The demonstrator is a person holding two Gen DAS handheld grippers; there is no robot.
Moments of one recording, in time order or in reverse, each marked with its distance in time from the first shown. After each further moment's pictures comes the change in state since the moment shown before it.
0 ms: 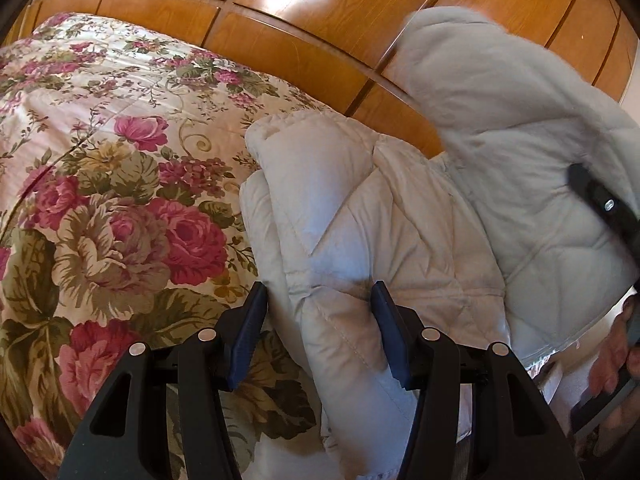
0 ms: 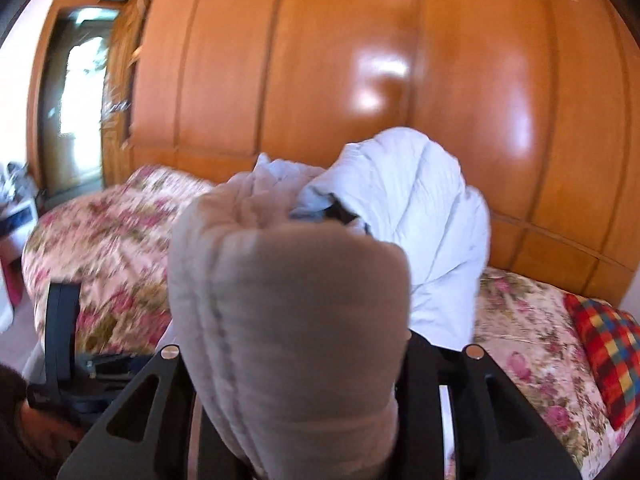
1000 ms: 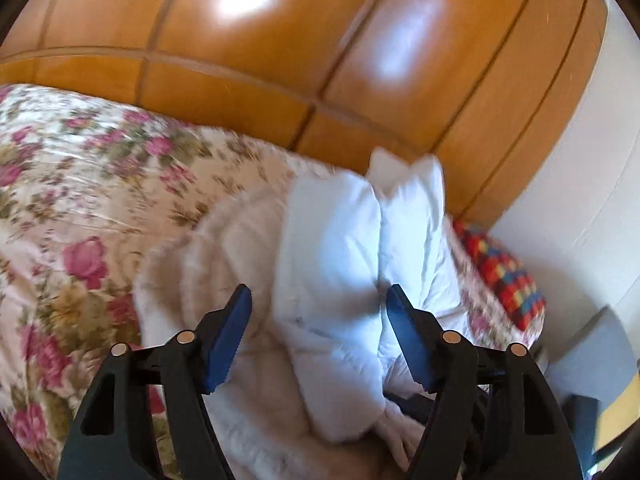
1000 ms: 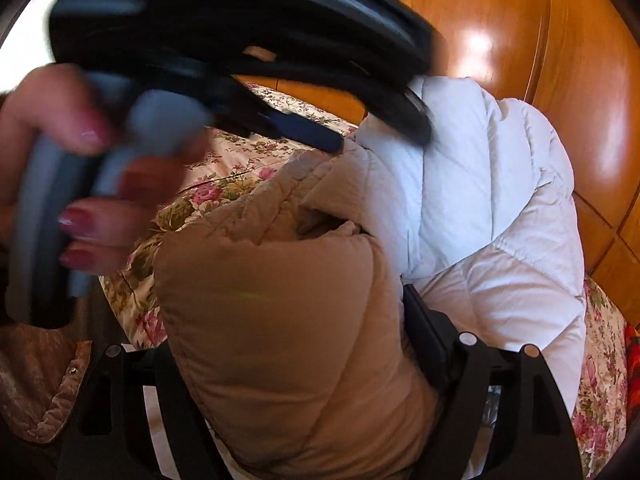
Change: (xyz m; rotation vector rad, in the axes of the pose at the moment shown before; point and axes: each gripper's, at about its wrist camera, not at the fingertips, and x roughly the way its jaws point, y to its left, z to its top) left arm 0.001 -0.072 0.099 0.153 0.046 -0.059; right arm 0.030 0.058 -0.061 -0.196 0.129 0.246
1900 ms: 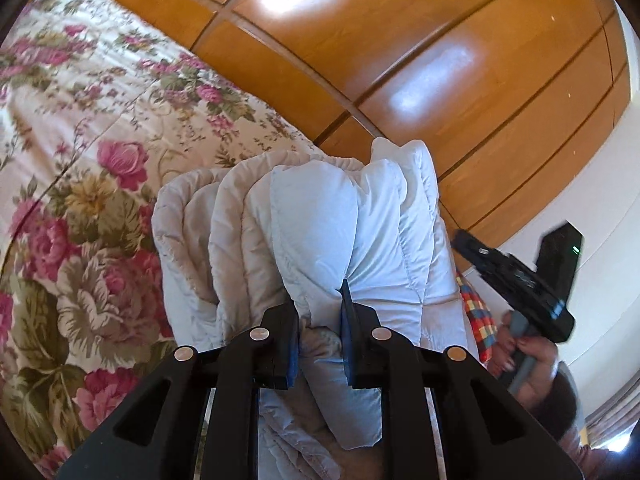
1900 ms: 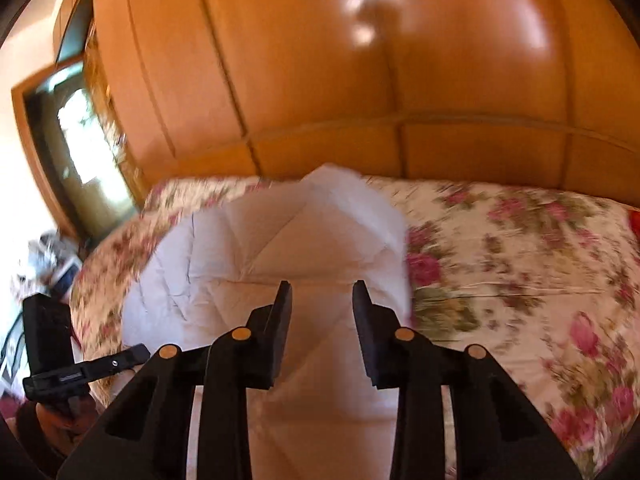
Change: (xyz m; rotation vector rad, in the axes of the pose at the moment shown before) left arm -0.032 0.073 -0.066 -0.282 -0.077 -0.127; right arm 0.022 -0.181 0.040 0.477 0.023 0.030
